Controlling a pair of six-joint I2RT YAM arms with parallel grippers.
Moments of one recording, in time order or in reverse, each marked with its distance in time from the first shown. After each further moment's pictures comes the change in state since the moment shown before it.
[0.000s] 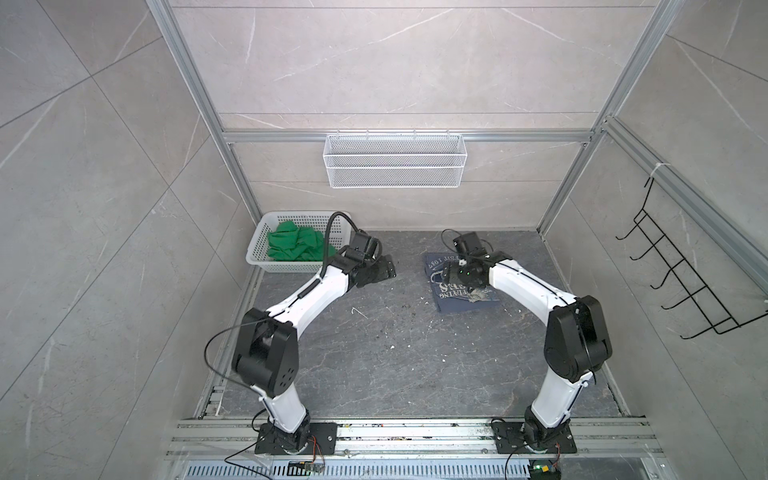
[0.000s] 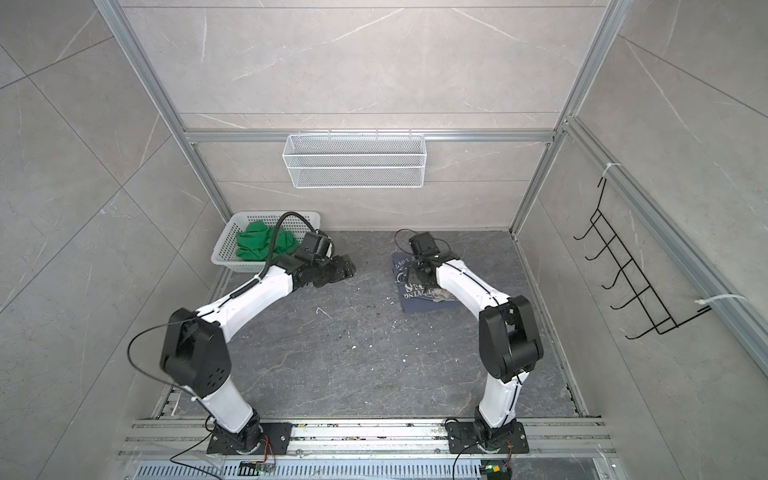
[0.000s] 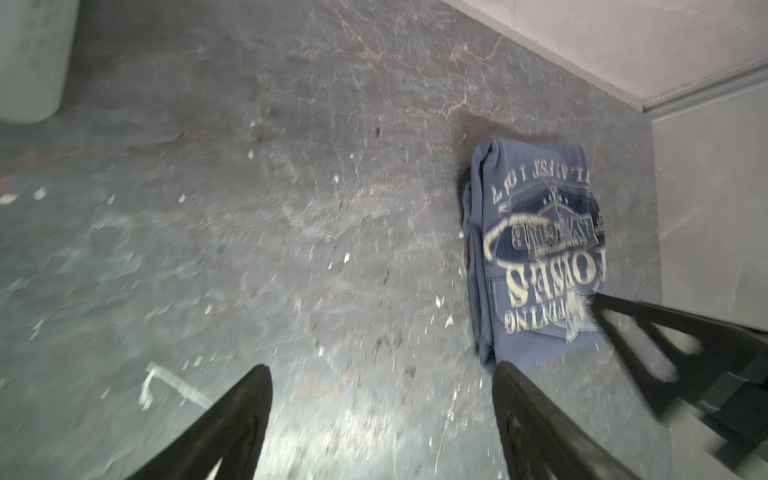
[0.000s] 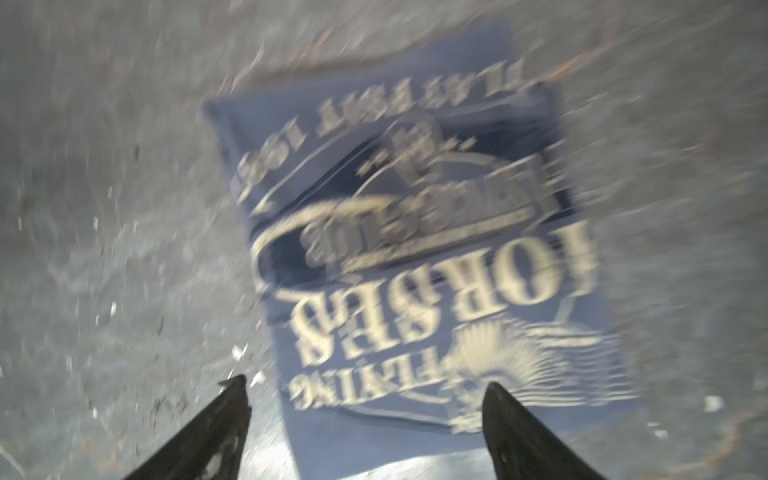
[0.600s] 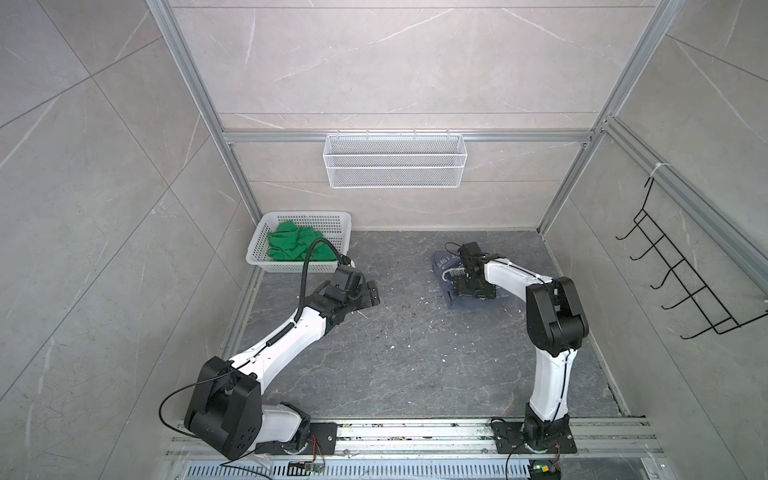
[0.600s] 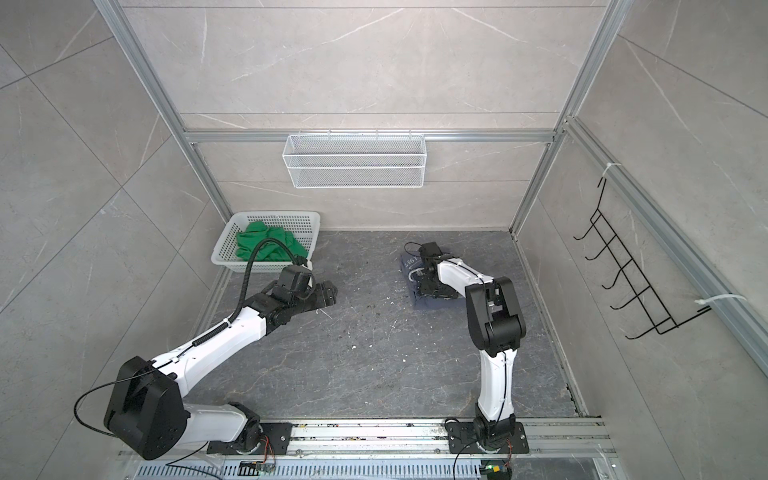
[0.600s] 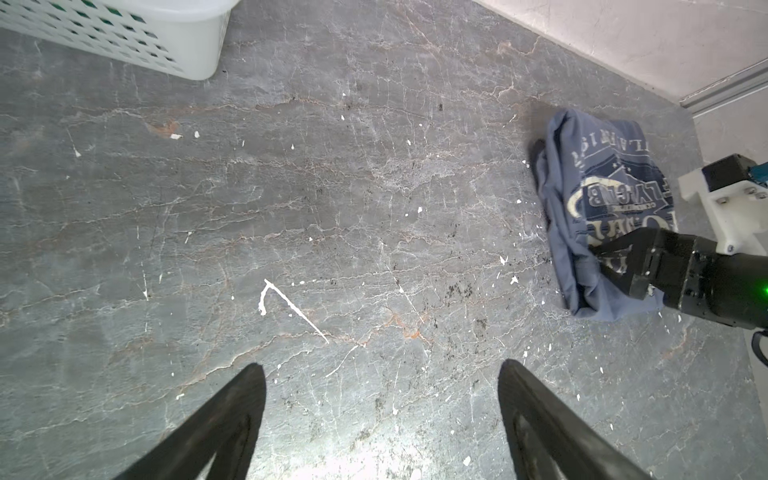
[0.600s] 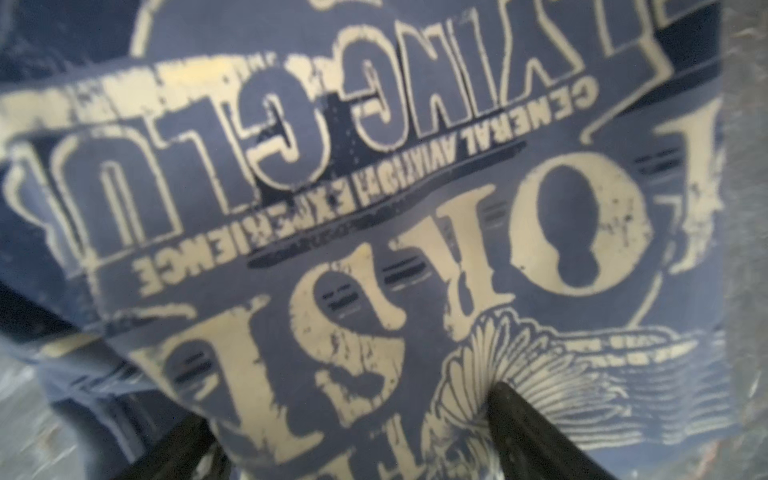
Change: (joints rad) left arm -0.005 -0.296 -0.380 0.135 -0.141 0.029; right arm -0.177 0.210 0.041 -0.055 0.054 -0.076
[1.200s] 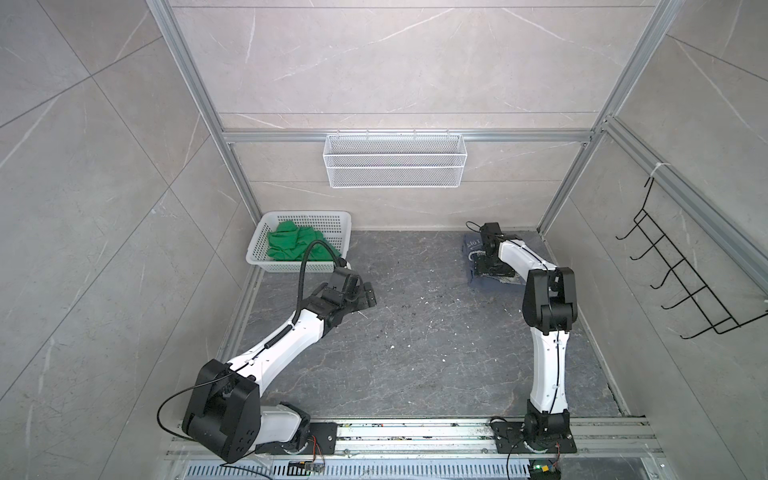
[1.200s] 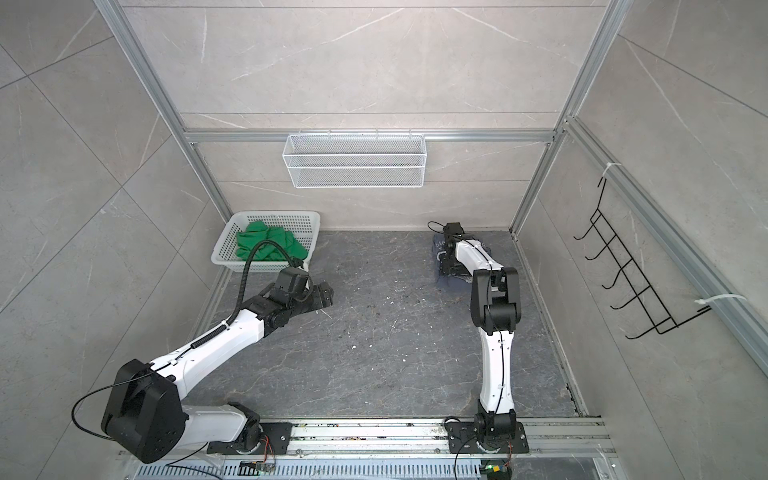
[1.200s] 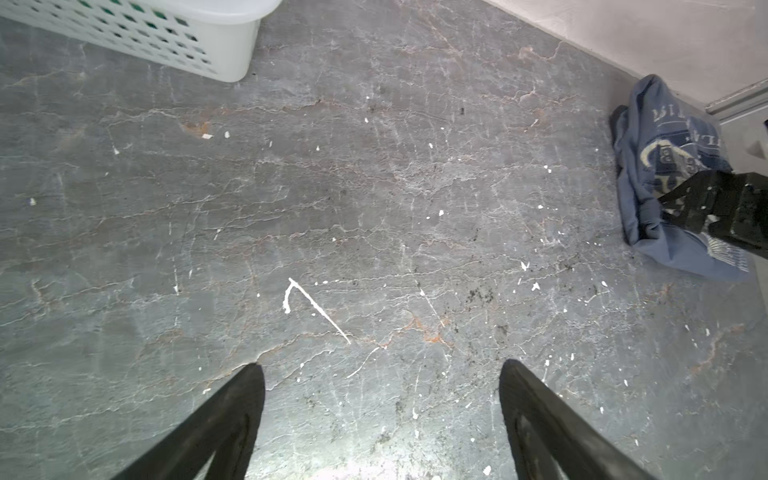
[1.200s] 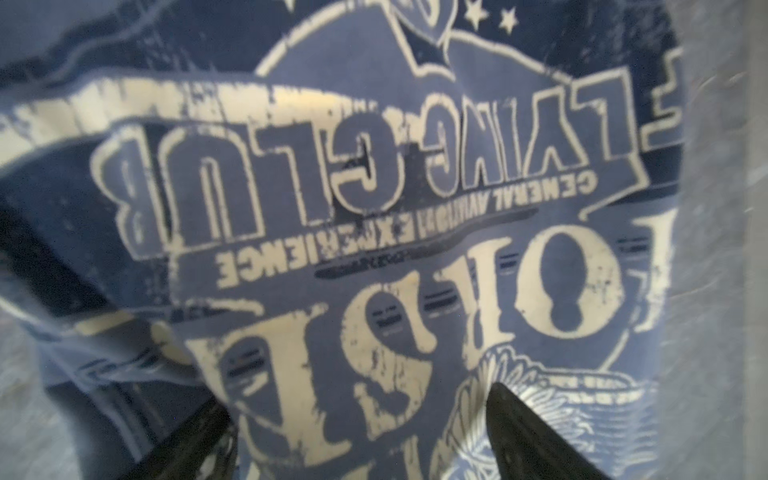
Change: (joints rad) left arm 0.024 -0.021 -0.039 0.005 -0.028 0.008; right arm -0.162 0.263 0.428 -0.129 0.120 -0.168
